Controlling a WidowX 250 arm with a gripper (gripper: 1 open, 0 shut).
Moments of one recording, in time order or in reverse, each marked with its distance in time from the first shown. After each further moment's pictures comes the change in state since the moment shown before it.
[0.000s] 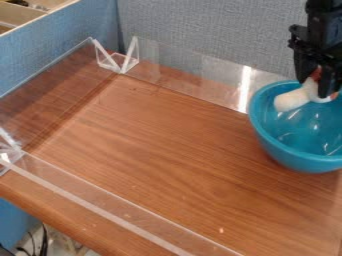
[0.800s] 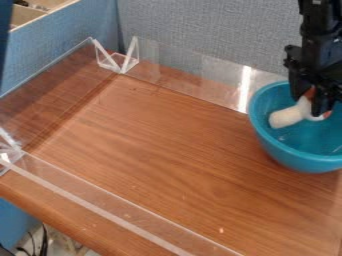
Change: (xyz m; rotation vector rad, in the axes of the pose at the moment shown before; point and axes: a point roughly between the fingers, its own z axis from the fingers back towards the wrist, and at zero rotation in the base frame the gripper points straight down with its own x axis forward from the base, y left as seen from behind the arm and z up) arm -0.010 -0.001 -0.021 -0.017 0.032 -0.009
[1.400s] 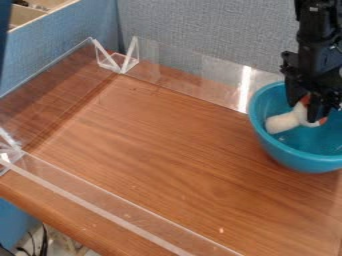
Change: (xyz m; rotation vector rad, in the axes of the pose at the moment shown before) arm -0.007 0.000 -0.005 -0.002 0.020 0.001
